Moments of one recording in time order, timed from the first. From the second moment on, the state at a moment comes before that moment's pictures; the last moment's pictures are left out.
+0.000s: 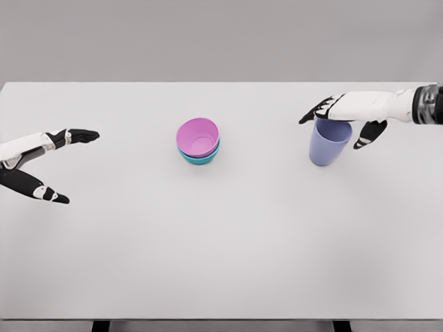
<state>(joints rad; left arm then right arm) -0.44 1.13 -0.72 -1.43 0.69 -0.61 -0.61 -1.00 -0.83 1.00 -1.19 0.19 -0.61 0.61</state>
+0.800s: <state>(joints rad) -0.44 1.05 -0.69 -1.36 0.69 -0.61 -0.61 -1.01 -0.80 1.02 -1.15 0.20 -0.61 0.61</state>
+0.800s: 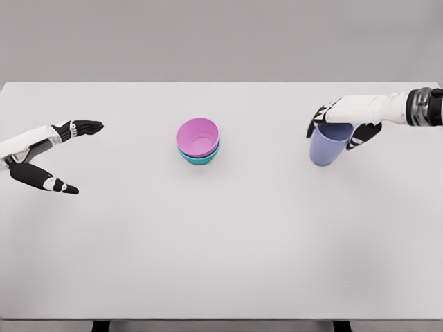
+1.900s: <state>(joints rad) -0.44 1.05 -0.69 -1.36 0.69 -0.61 -0.61 -1.13 -0.45 0.92 -1.20 0.20 -0.61 0.61</state>
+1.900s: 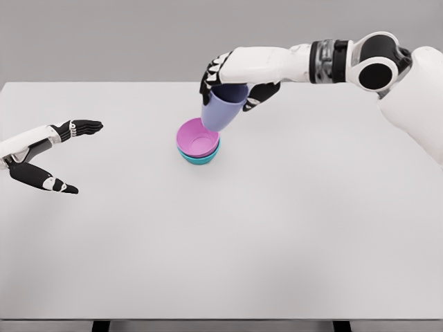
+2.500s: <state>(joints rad) -0.44 1.05 -0.69 -1.36 0.69 -0.61 -0.61 -1.13 -0.34 0.95 -1.10 0.21 -0.61 0.61</state>
